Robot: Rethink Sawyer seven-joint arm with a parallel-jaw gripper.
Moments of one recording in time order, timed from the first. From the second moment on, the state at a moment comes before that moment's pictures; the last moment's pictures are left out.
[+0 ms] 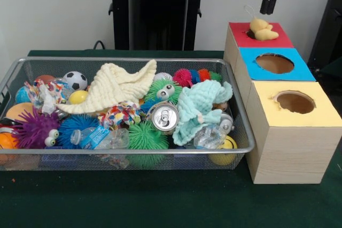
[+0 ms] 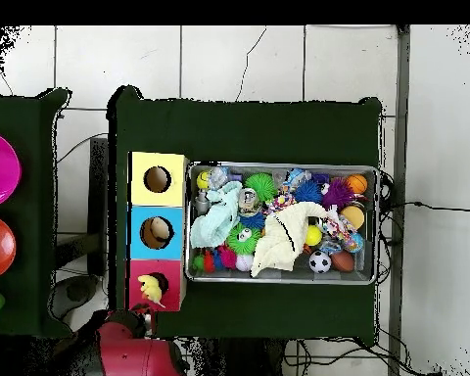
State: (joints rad) arm 0.39 -0.90 -0.22 2.18 0.22 0.27 1.66
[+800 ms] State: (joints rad) arm 0.34 -0.85 -0.20 2.15 0.22 0.23 1.66
